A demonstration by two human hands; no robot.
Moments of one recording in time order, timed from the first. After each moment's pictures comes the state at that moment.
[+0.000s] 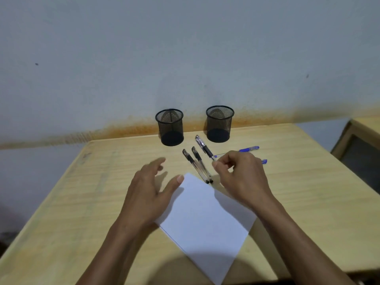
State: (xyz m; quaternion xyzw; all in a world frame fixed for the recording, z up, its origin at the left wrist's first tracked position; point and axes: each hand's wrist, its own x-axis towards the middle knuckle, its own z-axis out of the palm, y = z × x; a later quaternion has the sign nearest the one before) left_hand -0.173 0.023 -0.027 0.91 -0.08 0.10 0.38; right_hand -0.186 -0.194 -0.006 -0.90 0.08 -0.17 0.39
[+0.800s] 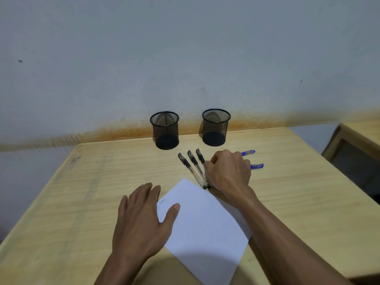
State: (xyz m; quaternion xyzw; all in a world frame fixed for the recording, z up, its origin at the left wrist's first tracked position) left_hand -0.187 0.030 -0.070 0.98 -0.08 0.09 0.17; right_hand -0.128 -0.180 -0.026 -0.96 0.18 -0.15 0.18
